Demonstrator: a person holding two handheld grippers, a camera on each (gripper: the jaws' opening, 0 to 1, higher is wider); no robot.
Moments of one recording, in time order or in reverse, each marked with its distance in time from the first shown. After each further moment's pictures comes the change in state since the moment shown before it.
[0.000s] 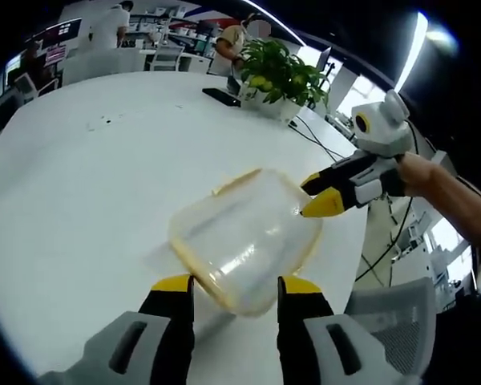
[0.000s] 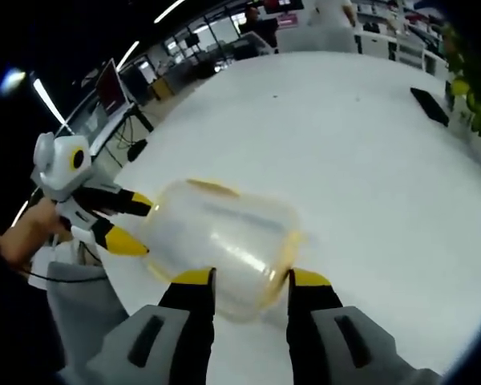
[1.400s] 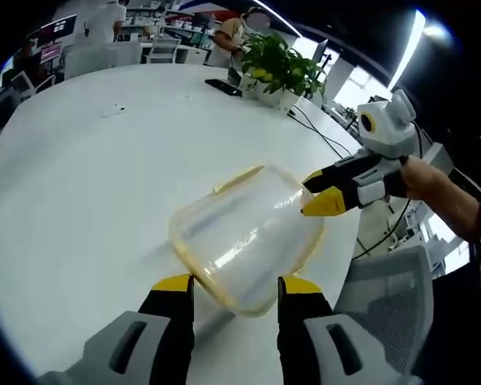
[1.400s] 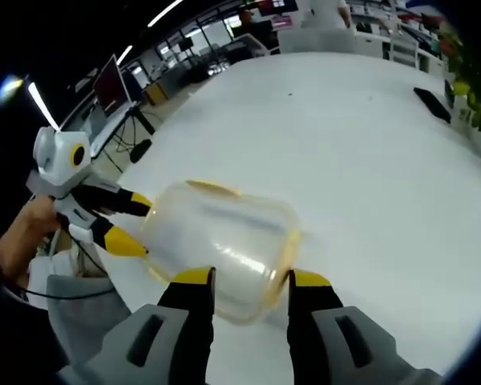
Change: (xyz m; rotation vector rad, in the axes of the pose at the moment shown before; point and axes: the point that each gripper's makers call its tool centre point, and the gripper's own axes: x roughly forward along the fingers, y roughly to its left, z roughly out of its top) left arm -0.044 0.026 -0.034 0.022 0.054 -0.015; right arm 0.025 0.060 -0.007 0.032 -0.014 -0.034
